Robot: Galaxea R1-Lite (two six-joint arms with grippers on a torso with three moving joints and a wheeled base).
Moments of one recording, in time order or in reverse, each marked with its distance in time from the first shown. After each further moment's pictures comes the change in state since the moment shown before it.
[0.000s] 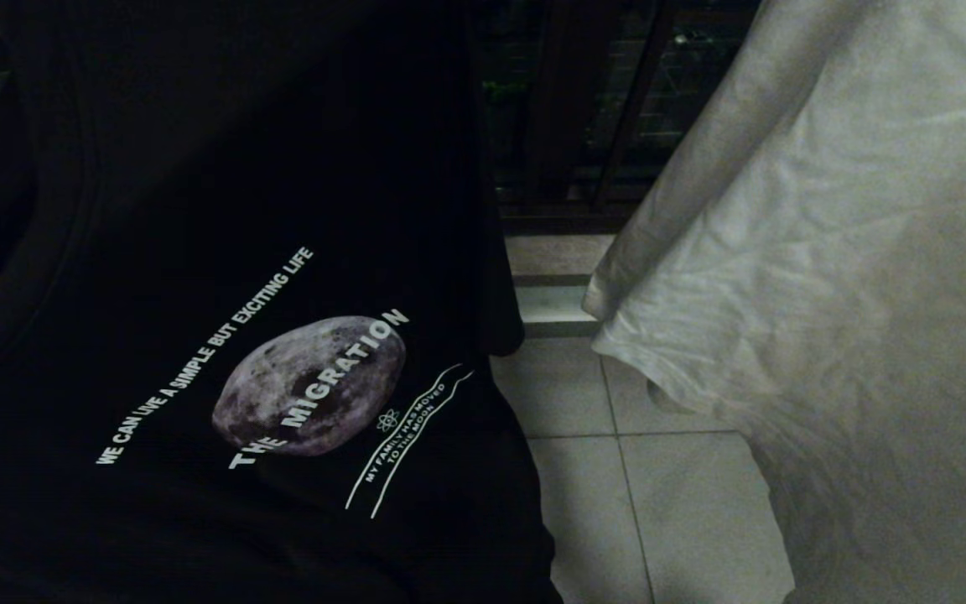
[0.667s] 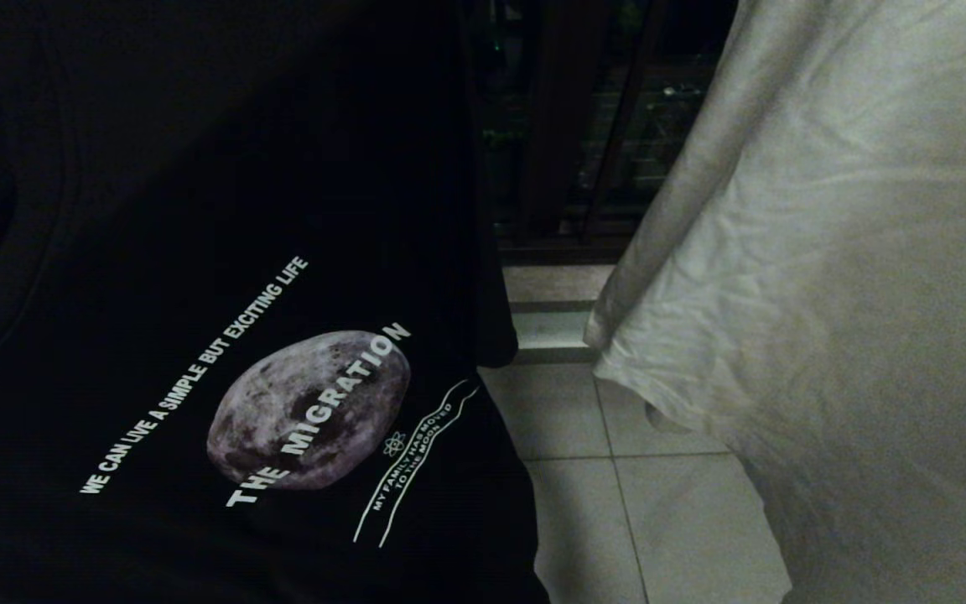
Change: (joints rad) left arm 0.001 -0.017 0.004 -0.002 0.002 0.003; right arm 0.000 0.000 0.000 0.000 0.000 0.000
